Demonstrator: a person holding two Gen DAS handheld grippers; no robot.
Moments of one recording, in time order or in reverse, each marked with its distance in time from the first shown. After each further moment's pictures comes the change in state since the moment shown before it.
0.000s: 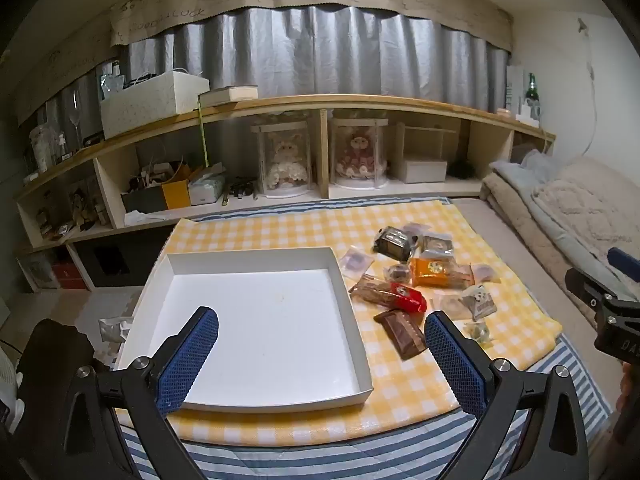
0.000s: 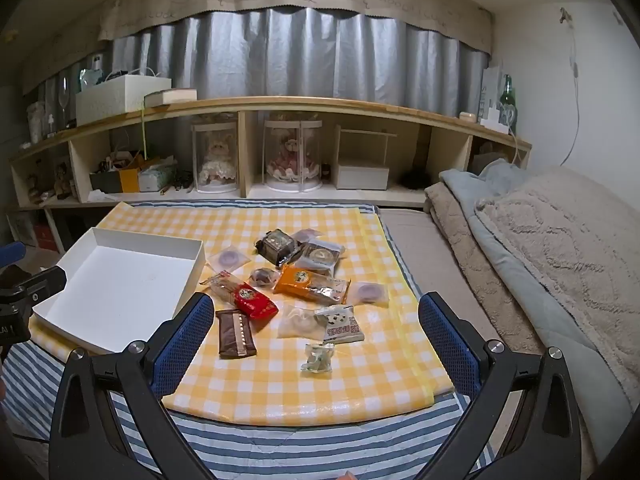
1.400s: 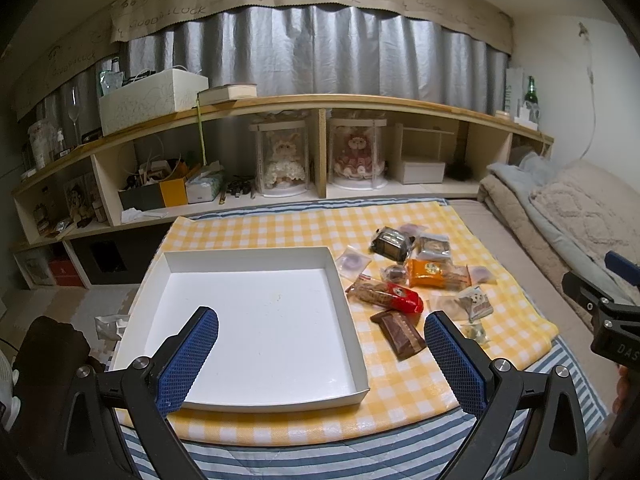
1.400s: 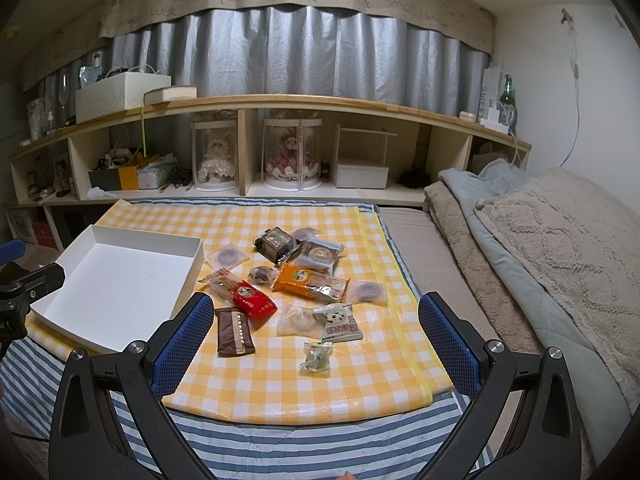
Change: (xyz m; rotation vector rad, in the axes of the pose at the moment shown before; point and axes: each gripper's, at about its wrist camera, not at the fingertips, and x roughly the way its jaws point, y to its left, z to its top) left arm 0.000 -0.002 -0.001 -0.013 -0.001 -0.009; right arm 0.000 0.000 0.000 -0.010 0.004 -0.005
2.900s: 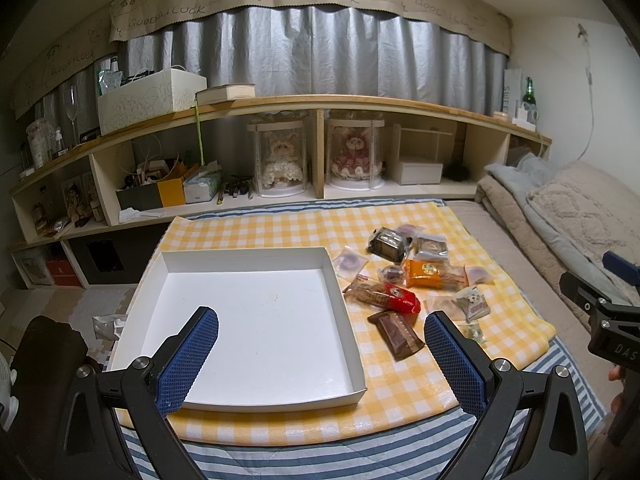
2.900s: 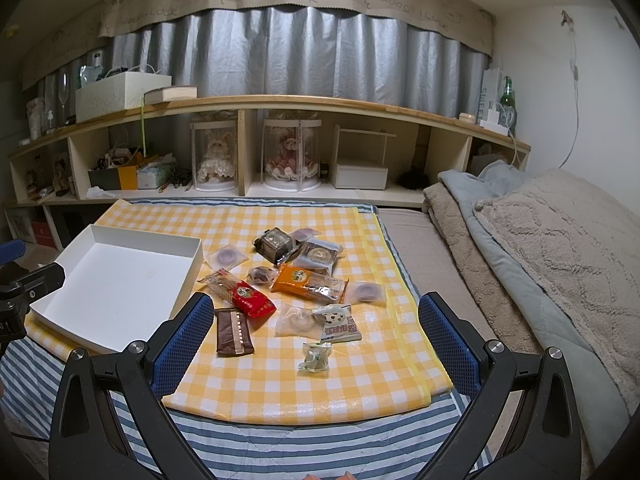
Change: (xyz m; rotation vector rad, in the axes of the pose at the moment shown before) left arm 0.000 -0.001 0.001 -0.002 0.000 0.000; right arm -0.001 0.000 0.000 0.002 0.000 -0.005
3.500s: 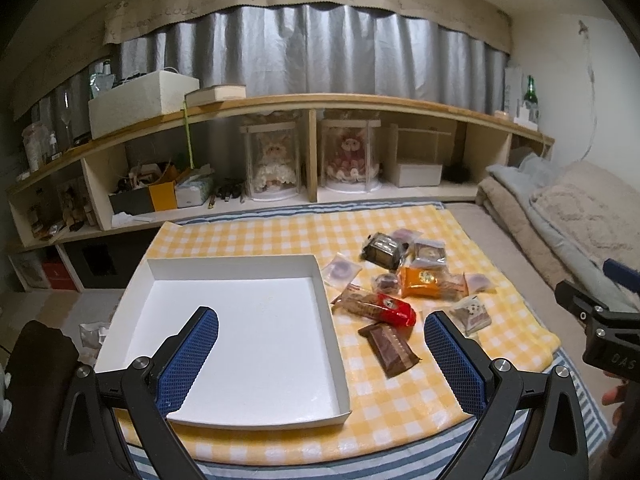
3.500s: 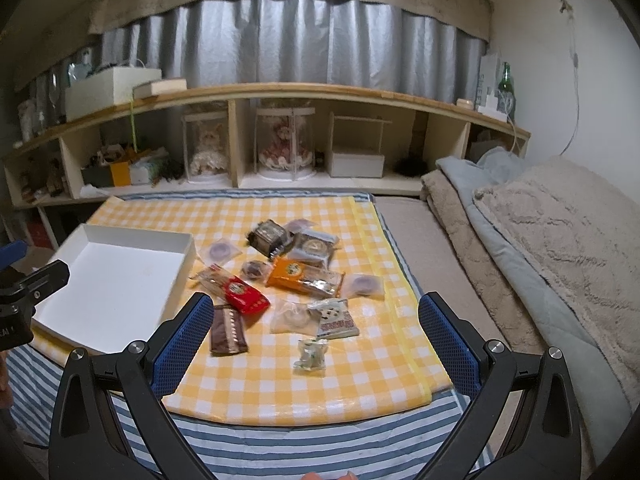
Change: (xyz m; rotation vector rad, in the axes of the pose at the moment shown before) left arm 0.042 -0.030 0.008 0.003 -0.001 0.002; right arm 0.025 -0.005 0.002 0.013 0.064 -0.022
